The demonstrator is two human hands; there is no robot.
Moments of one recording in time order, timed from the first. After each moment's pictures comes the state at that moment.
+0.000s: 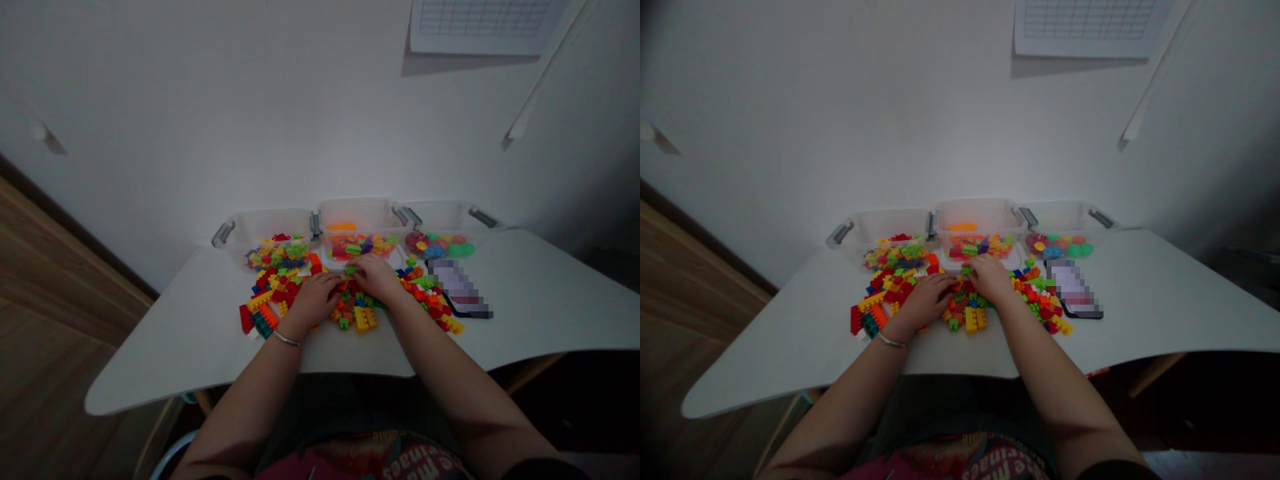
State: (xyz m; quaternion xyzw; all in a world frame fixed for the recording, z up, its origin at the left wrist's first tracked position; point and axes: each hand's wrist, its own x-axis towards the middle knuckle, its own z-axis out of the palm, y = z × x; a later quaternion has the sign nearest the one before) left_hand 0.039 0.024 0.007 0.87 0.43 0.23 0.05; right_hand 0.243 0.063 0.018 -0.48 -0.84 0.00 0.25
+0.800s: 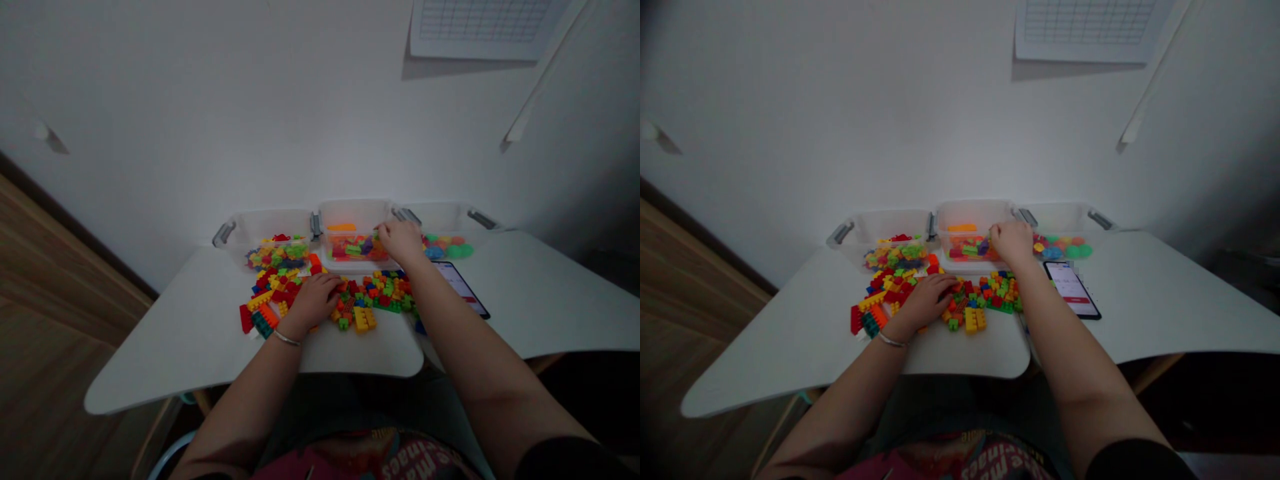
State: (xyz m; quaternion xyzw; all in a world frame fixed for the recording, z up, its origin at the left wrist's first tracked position) left_hand 0.030 0.018 0.011 0.87 0.44 0.23 0.06; right_hand 0.262 0.094 0.087 -0.65 -0.70 -0.13 0.25
